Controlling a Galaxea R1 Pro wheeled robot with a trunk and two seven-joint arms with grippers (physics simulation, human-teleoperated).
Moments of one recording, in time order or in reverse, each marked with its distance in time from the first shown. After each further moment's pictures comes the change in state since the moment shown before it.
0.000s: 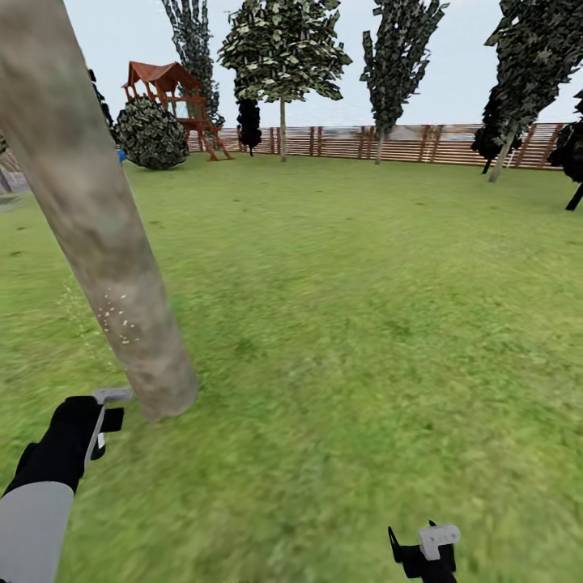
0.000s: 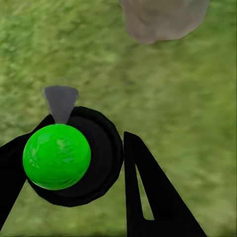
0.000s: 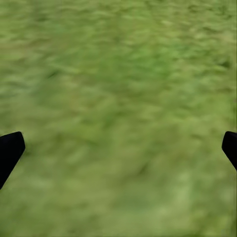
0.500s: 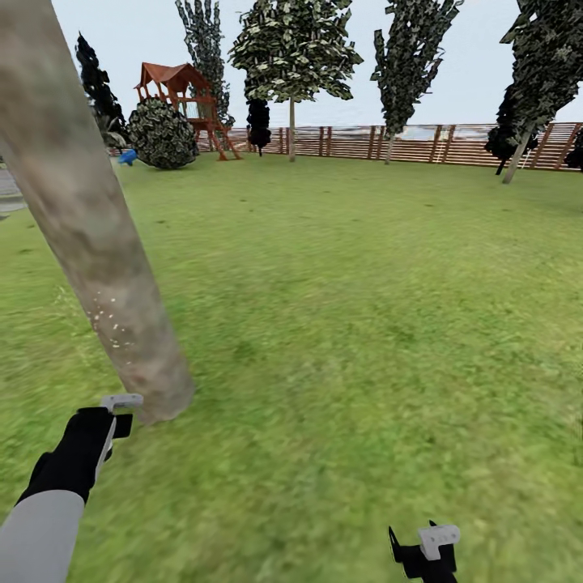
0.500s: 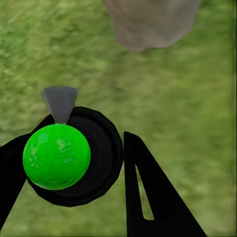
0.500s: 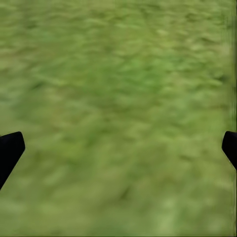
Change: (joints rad) left arm 0.026 -0.037 -0.005 0.039 0.000 -0.103 0.055; right arm 0.000 -0.001 0.000 0.000 0.000 0.000 0.000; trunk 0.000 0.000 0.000
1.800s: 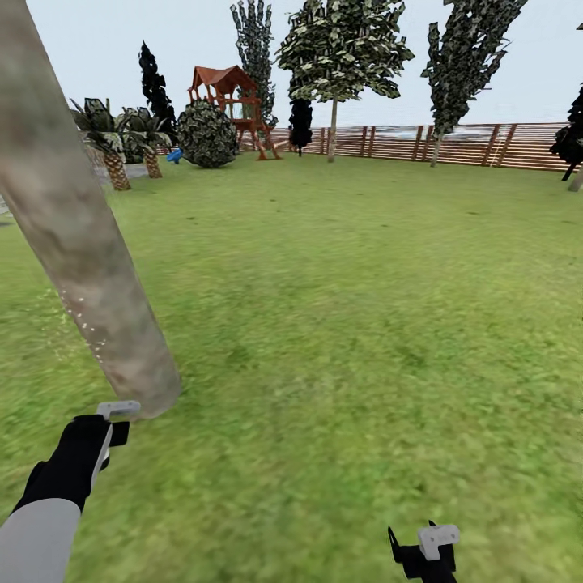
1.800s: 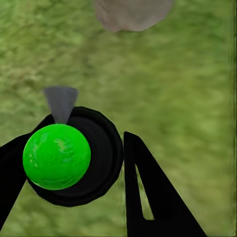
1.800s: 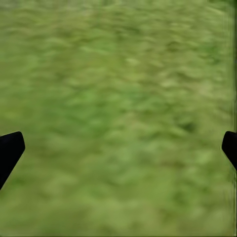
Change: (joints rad) left arm 0.026 0.002 0.021 0.000 0.008 -0.004 -0.001; right arm 0.000 0.001 0.001 0.000 0.001 0.000 0.000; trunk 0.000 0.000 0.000
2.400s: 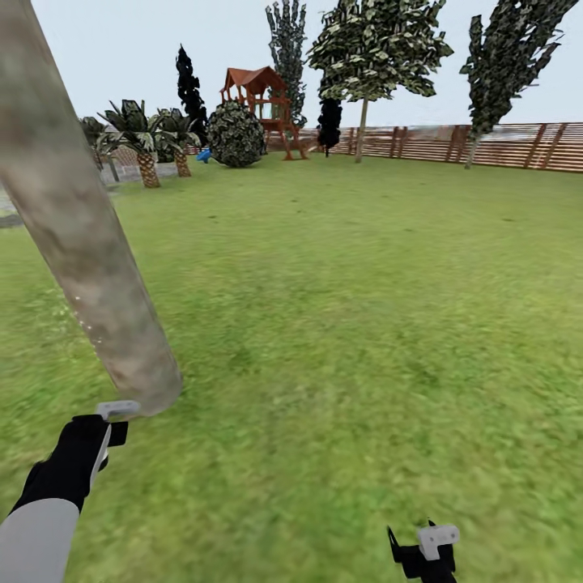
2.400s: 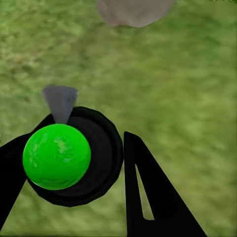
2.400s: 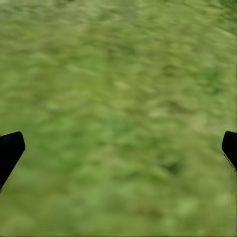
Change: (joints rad) left arm 0.000 0.004 0.002 0.000 0.000 0.002 0.000; right arm 0.000 0.001 0.000 0.000 0.000 0.000 0.000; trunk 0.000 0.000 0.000
